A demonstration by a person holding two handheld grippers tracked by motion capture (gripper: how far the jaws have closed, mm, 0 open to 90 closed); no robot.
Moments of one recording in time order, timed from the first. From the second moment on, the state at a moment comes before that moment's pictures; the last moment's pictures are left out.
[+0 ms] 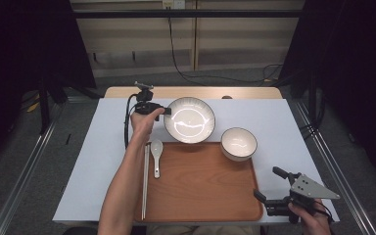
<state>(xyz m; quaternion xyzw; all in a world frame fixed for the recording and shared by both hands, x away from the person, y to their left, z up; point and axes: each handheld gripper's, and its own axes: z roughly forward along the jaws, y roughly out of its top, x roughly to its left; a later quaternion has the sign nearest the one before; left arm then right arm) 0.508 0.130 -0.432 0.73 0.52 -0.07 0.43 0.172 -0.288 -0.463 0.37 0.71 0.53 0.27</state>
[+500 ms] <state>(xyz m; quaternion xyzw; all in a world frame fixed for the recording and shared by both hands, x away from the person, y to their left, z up) 0.485 0.144 -0.414 0.74 0.51 -0.05 0.44 0.170 -0.286 -0.461 0.36 0.71 0.53 0.27</state>
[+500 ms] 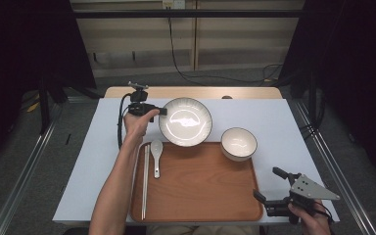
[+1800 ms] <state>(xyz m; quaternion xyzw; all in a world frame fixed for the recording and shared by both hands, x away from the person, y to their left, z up) 0.415 0.152 -0.414 0.78 0.43 -0.10 0.44 0.172 -0.284 -0.461 0.36 0.72 0.53 0.28</state>
